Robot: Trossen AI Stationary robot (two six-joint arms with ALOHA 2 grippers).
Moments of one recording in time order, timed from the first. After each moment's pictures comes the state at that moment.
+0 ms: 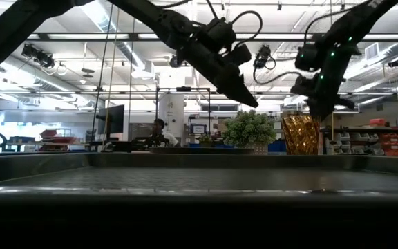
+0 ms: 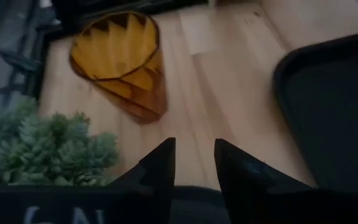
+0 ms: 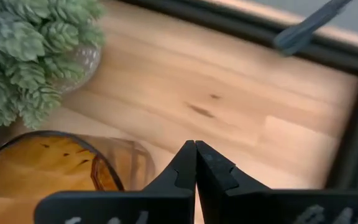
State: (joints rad) left arm 0.32 2.13 1.71 -0.27 0.25 0.46; right arm -0.99 1.28 0.85 -0.68 -0.04 0.25
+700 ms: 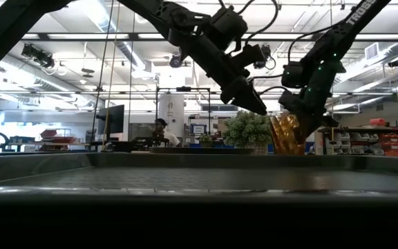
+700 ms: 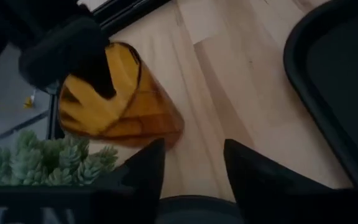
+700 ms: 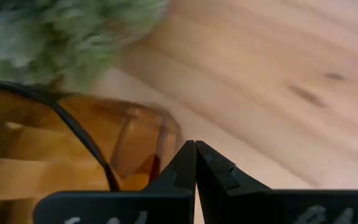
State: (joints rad) left arm 0.20 2.13 1.65 -0.19 -0.01 0.62; right arm -0.90 1.46 0.85 -0.61 -0.24 0.24
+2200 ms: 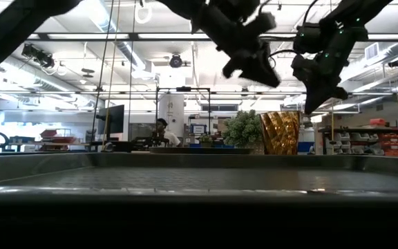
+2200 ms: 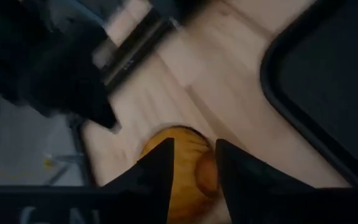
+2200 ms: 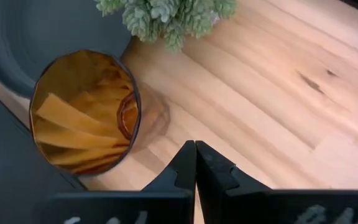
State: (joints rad) left arm 0.18 2.19 2.00 -0.53 0.08 0.90; right arm -0.77 1.13 0.85 -0.81 -0.17 0.24
